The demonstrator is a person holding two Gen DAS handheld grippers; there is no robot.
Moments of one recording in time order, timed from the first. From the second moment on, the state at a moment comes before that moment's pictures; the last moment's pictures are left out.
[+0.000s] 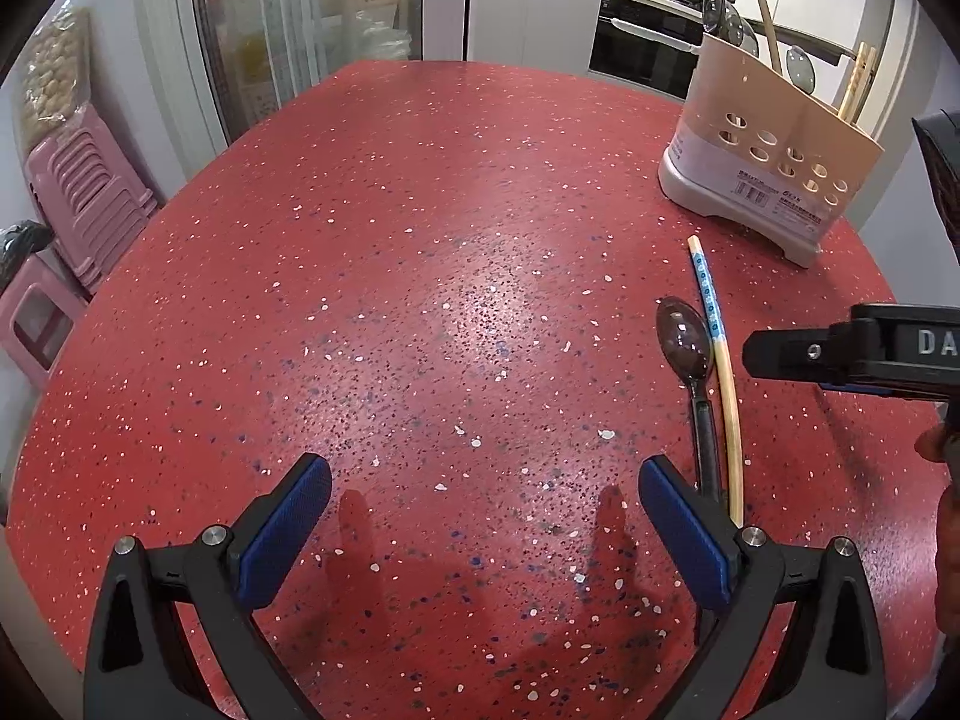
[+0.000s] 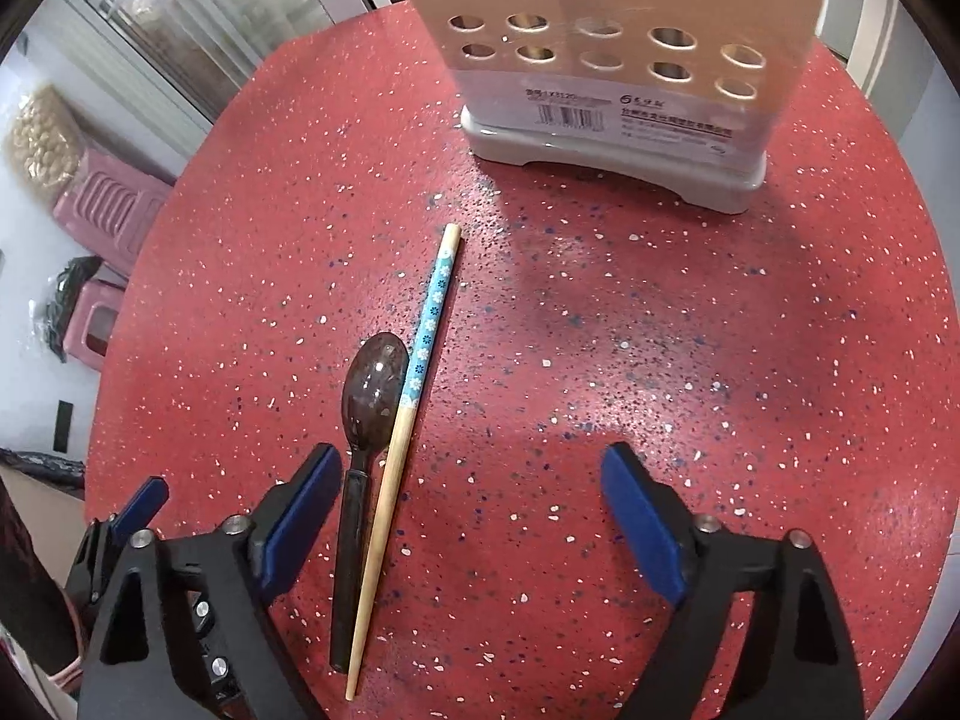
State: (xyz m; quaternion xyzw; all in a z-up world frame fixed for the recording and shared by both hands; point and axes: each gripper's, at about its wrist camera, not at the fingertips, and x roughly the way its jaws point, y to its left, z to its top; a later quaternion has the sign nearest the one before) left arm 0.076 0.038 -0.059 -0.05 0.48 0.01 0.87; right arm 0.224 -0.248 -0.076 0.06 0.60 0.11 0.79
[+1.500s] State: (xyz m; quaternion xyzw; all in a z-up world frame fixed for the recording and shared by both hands) left arm 0.113 -0.033 -0.057 0.02 0.54 -0.07 0.84; right arm 0.207 -0.282 -0.065 0.01 0.56 0.14 0.82
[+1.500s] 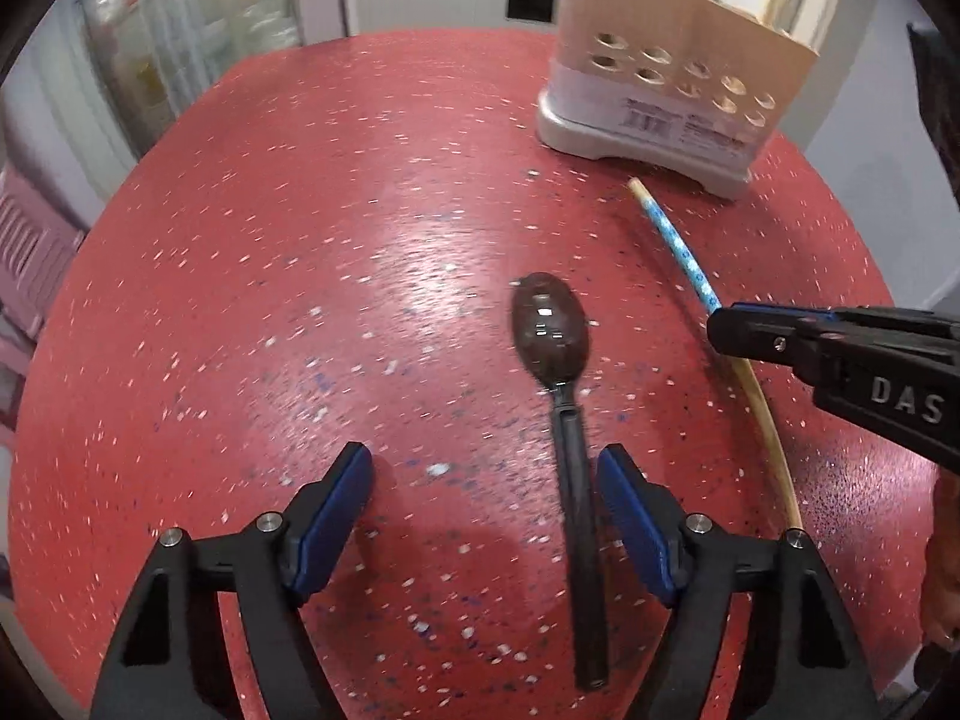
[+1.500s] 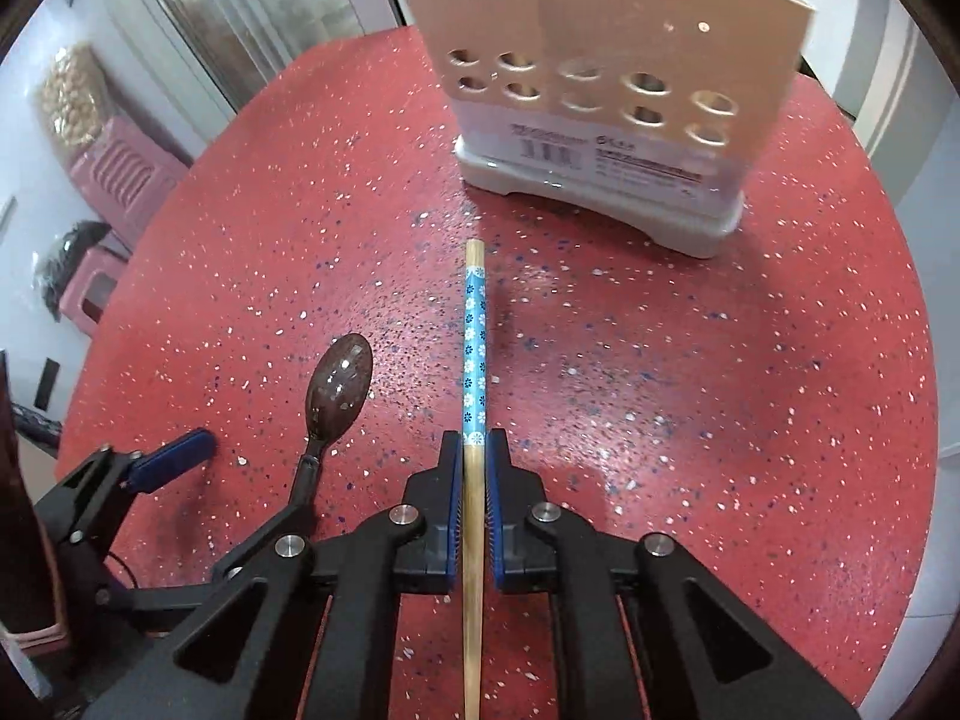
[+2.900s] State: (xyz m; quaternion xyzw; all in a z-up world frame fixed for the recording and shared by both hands) left arm 0.091 -0.062 0.016 -0.03 0.45 -0.14 0.88; right arm 0.176 -0.379 0.010 0.11 0.48 0.19 0.85
